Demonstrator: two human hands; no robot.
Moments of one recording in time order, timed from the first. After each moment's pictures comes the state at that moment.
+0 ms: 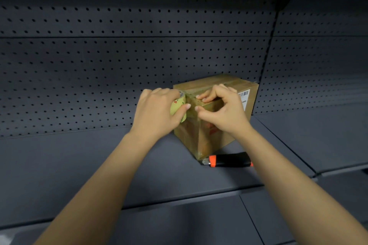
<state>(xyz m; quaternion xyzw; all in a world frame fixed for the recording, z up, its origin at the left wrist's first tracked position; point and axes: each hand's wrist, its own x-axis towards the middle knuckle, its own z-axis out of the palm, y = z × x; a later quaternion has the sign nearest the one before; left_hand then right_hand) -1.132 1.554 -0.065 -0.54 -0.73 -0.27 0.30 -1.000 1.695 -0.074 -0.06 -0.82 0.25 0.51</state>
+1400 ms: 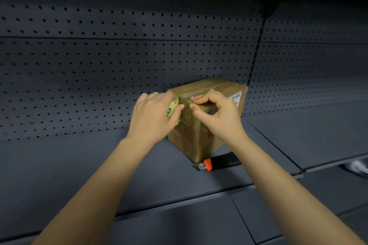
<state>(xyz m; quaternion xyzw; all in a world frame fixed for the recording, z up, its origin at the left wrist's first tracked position) -1.128 1.554 -0.069 -0.55 -0.69 -0.31 0.36 -0.992 1.675 -0.071 -0.10 -0.81 0.28 0.50</state>
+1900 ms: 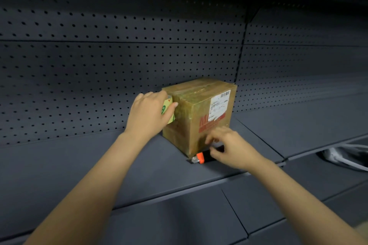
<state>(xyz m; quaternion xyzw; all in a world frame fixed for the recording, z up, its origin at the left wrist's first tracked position) -1.139 1.561 -0.075 -0.56 -0.70 -0.32 0.30 -0.914 1.685 -0.125 -0.18 -0.95 0.11 0.22</state>
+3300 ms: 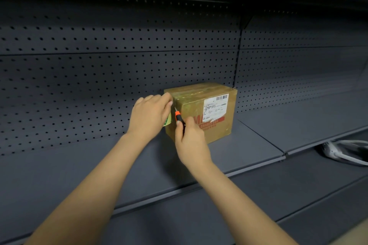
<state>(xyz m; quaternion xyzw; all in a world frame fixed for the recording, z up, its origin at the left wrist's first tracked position) -1.151 1.543 -0.071 -0.58 -0.70 -0.27 0.32 -1.010 1.566 -0.108 -0.32 -0.80 0.24 0.44</state>
